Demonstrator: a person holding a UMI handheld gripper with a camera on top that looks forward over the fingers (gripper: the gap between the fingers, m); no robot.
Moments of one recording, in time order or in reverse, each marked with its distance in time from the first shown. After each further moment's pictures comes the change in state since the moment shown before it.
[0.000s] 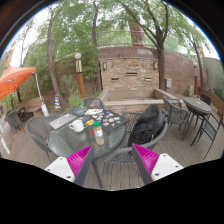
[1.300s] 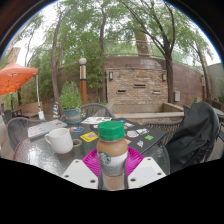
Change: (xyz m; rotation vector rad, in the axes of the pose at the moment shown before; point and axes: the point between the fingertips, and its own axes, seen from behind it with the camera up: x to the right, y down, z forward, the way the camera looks) arm -0.110 0.016 0.444 0.197 -0.025 -0.051
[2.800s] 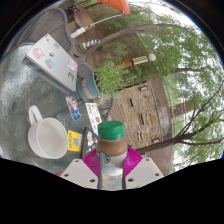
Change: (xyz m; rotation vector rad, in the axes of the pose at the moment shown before) arm -0.122 -0.124 0.122 -0.171 0.158 -1.279
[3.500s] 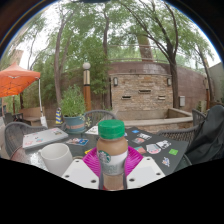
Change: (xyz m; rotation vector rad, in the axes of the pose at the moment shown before) arm -0.071 0.094 0.008 0.258 -0.146 1.288
